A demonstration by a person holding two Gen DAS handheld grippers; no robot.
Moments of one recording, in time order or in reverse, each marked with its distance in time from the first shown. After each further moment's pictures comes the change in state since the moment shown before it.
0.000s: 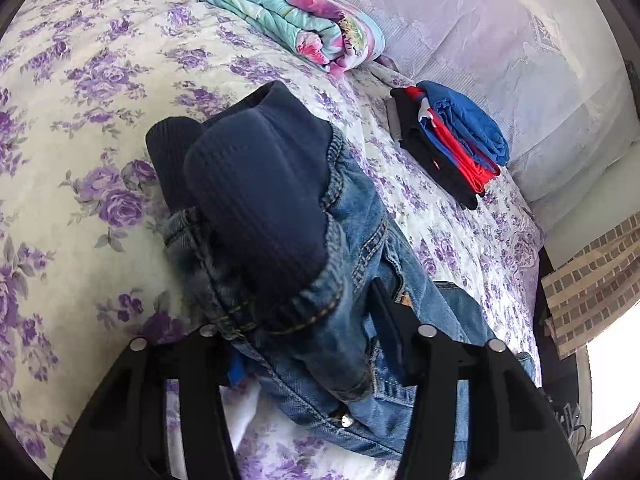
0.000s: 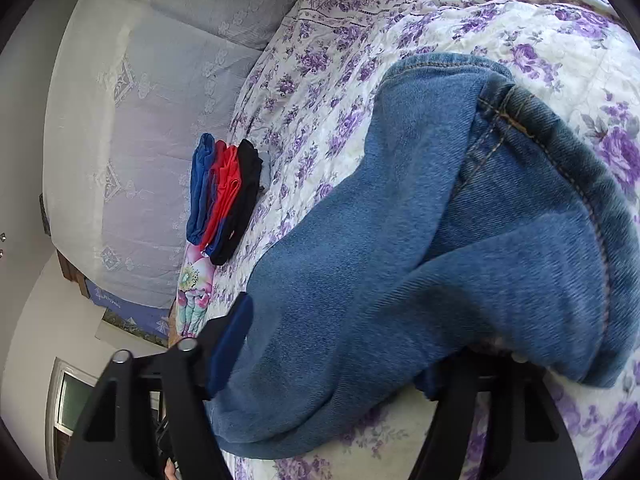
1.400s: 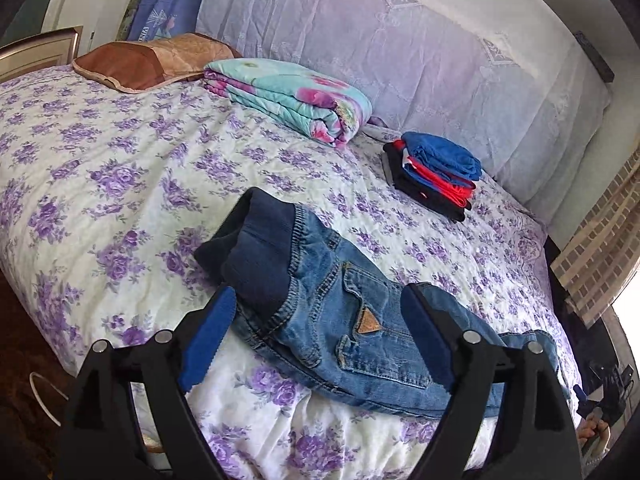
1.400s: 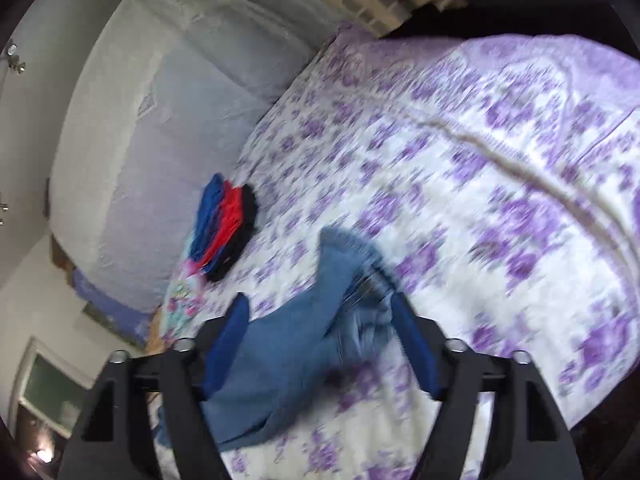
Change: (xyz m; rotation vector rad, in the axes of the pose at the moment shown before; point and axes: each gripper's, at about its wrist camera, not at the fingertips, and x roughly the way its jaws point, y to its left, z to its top) left arm -0.161 0.007 -0.067 0.184 -0.233 0.105; right arm -0.150 -0.005 0.023 -0.178 -0.156 -0.200
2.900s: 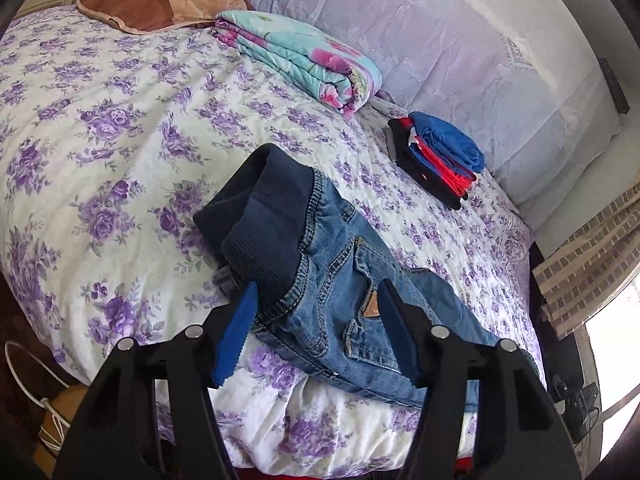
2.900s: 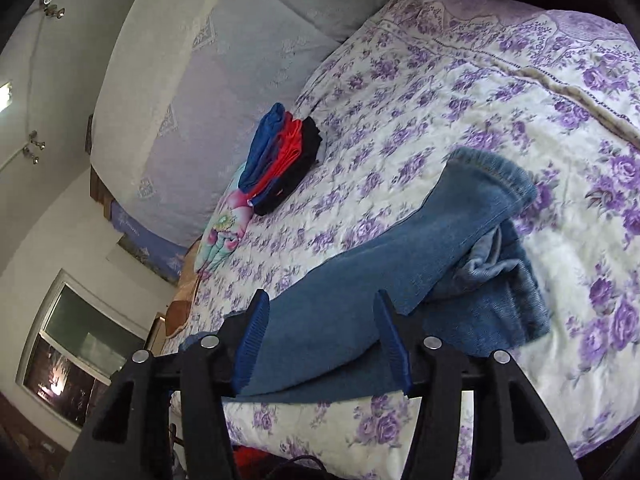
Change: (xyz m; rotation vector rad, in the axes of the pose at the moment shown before) left arm 0.018 0.029 0.000 -0.131 0.145 -0.059; right arm 0.027 0.063 -0.053 -0.084 0.222 0.299
